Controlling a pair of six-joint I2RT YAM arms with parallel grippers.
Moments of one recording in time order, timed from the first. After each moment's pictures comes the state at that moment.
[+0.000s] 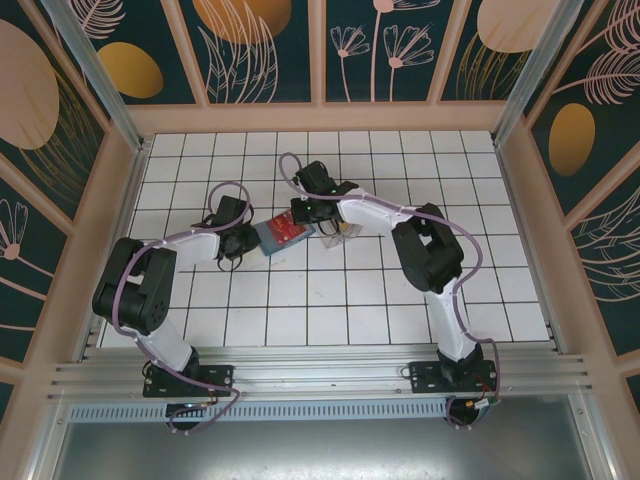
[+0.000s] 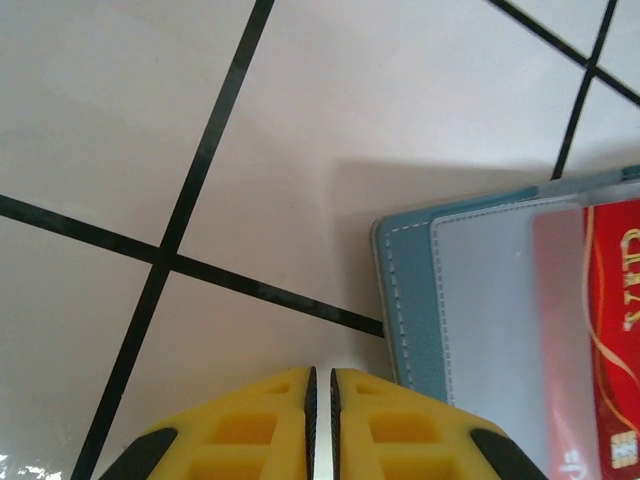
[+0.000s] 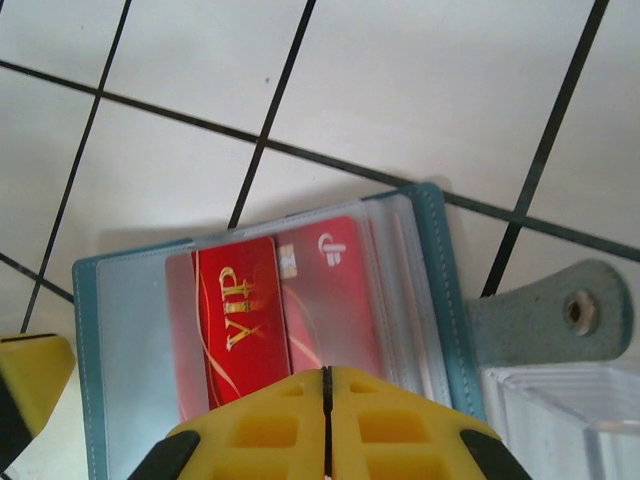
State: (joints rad) left arm -0.31 1.69 0.84 -0.19 0.00 -0.77; right arm 0.72 2.17 1.65 -0.41 -0.14 0.42
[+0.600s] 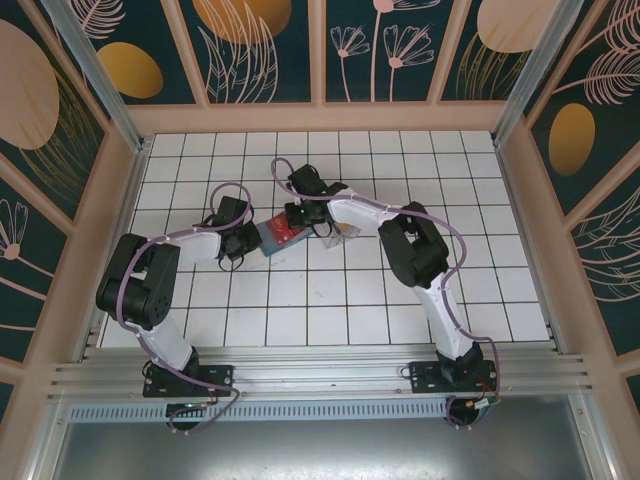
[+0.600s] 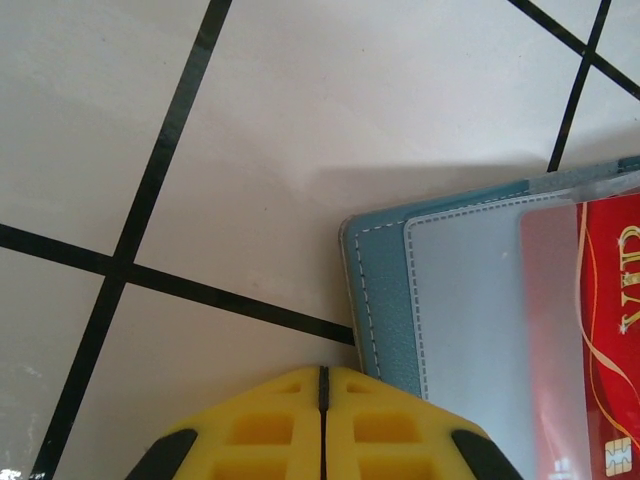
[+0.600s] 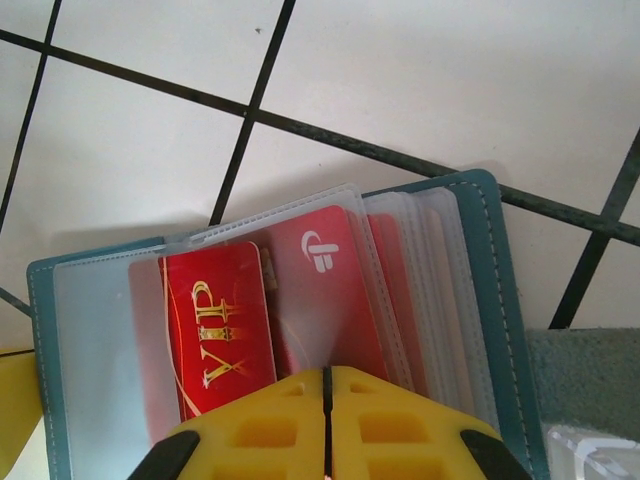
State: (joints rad) left arm -0.30 1.72 0.84 -0.14 0.04 -0.77; right arm 0.73 2.28 1.76 -0.46 -0.15 0.42
